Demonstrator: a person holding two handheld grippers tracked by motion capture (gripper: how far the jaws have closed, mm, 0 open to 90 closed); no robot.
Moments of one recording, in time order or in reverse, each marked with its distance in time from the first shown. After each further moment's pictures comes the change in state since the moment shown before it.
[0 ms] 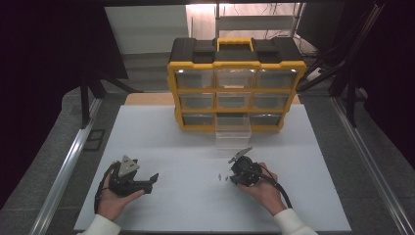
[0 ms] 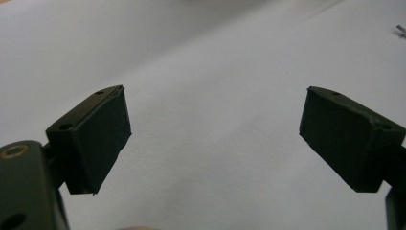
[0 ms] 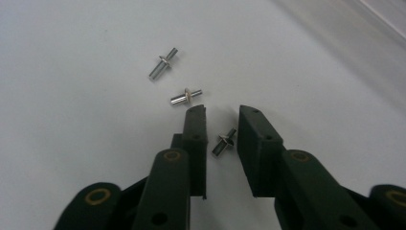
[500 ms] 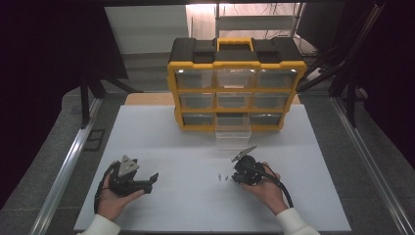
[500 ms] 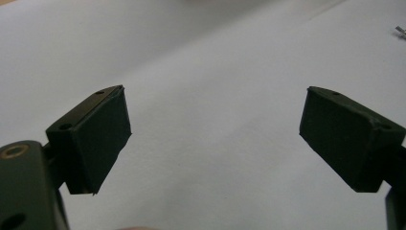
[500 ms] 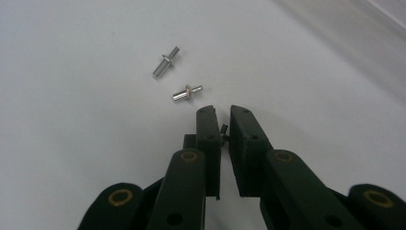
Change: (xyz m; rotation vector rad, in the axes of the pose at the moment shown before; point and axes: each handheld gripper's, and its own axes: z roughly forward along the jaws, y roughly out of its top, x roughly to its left) left arm 0.000 0.000 0.000 -0.003 0.001 0.000; right arm -0.007 -0.004 -0.005 -0.015 0.056 0.028
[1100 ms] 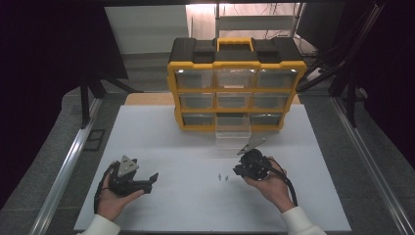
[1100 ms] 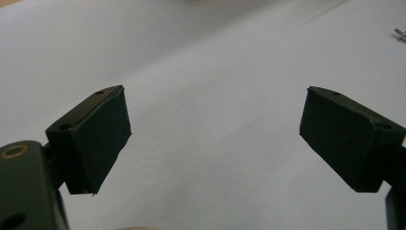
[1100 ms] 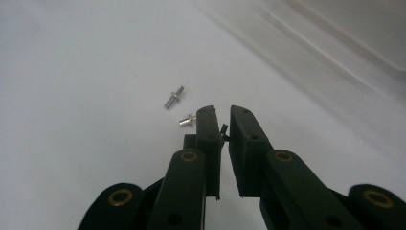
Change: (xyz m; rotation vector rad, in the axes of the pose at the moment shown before) left arm 0.000 0.000 -0.001 -0.006 0.001 -0.004; right arm -0.005 0.008 -0.035 -0.108 0.014 0.007
